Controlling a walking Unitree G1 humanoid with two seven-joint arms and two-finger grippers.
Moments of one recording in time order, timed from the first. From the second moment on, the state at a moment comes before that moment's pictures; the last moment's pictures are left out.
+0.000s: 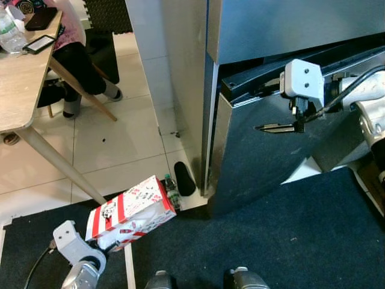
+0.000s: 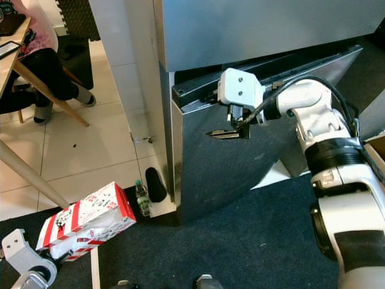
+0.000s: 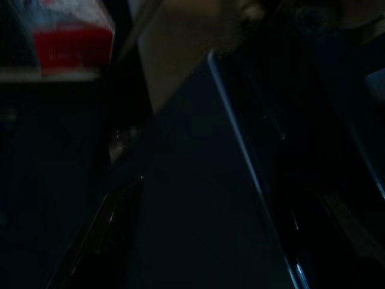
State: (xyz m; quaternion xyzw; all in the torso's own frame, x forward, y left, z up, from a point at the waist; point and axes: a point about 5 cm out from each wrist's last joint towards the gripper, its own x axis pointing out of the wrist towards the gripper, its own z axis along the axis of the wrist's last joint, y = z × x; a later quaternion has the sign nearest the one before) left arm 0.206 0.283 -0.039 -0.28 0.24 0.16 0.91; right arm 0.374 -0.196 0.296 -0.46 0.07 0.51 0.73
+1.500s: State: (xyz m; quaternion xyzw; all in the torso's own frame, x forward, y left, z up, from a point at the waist) left arm 0.214 0.267 -0.040 -0.28 0.25 0.13 0.92; right arm 0.329 -0.260 0.387 -0.48 0.07 0.49 0.72
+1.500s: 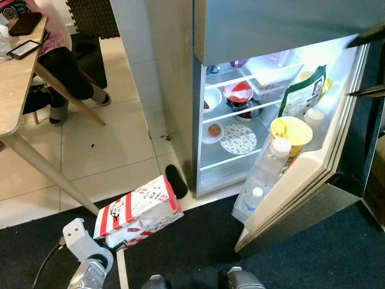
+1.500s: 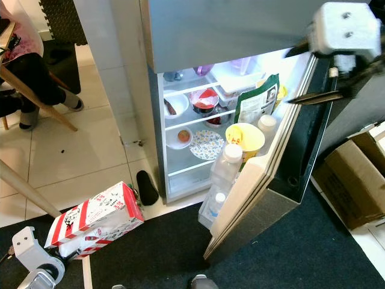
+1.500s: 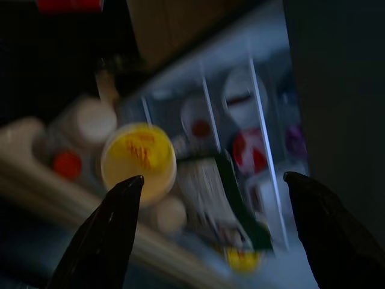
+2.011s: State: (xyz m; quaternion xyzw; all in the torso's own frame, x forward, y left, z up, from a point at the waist) left arm 0.213 0.263 -0.042 -0.28 0.25 0.12 0.92; right arm 0.337 -0.280 0.326 -0.53 0.25 0.45 0.67
